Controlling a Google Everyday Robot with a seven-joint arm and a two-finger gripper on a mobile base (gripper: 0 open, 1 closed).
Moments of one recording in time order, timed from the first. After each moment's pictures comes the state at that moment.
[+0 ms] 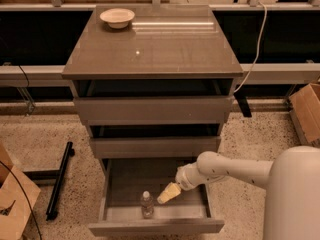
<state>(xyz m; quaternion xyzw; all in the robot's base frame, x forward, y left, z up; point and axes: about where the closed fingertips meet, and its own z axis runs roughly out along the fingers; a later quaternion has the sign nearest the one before) 0.564 -0.056 0.358 -0.43 0.84 0.24 0.22</state>
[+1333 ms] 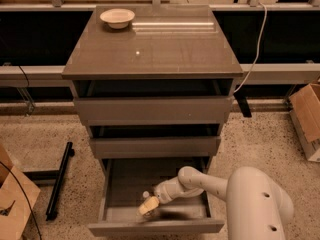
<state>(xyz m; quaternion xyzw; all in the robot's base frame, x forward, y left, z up) 0.548 0.054 0.227 -0.40 0.80 0.42 0.17</state>
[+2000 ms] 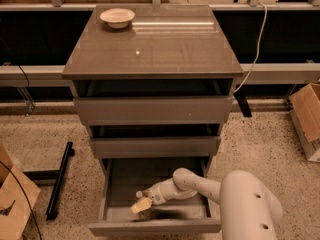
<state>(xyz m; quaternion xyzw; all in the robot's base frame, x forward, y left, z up) 0.541 0.087 0.221 -0.39 0.77 0.47 0.17</state>
